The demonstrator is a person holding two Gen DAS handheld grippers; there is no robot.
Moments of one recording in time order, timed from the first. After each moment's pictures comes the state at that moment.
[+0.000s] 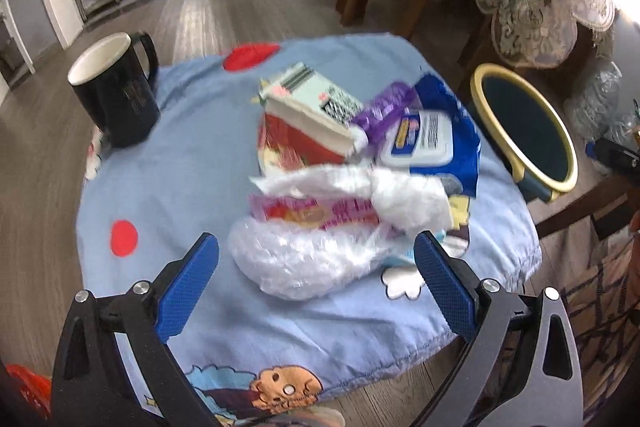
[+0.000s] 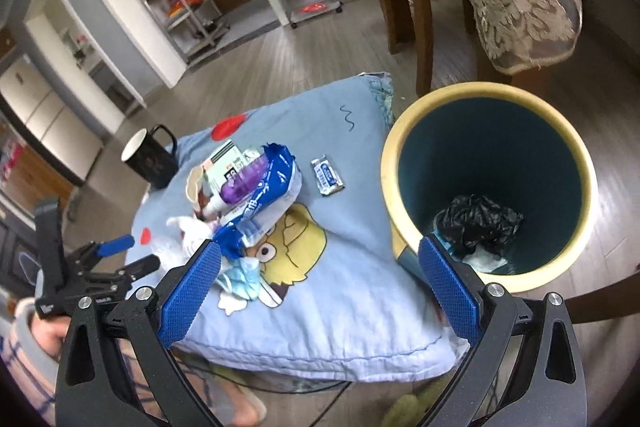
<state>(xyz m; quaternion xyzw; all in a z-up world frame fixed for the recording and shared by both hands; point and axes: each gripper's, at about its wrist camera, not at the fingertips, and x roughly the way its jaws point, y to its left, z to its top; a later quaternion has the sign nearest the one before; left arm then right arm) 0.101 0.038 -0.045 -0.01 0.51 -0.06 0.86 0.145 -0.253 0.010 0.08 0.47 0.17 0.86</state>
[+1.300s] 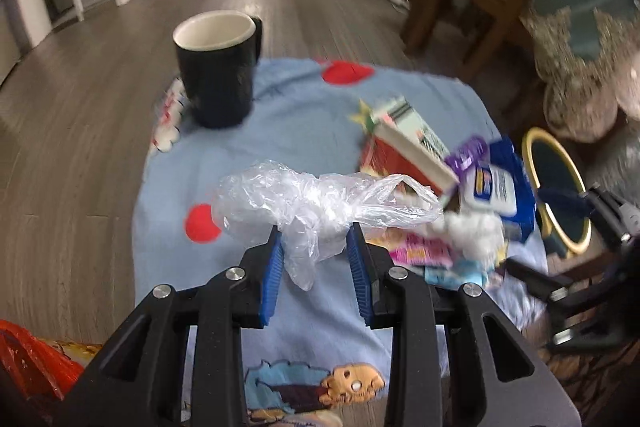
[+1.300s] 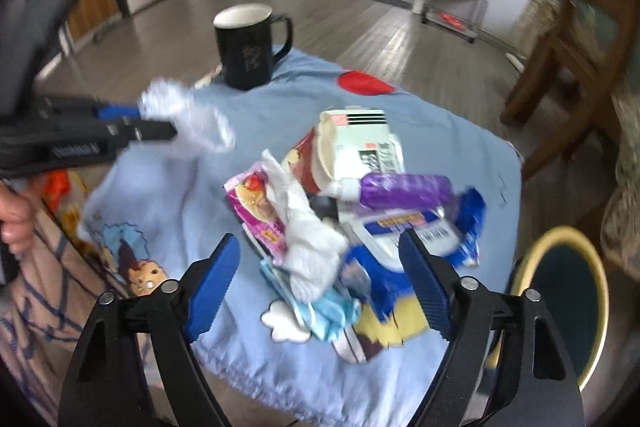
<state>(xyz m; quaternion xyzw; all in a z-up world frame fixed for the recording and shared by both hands) 0.095 0.127 -0.024 -0.10 0.48 0.04 0.87 0.141 -0.051 -0.020 -0.22 0.45 0.32 0.81</state>
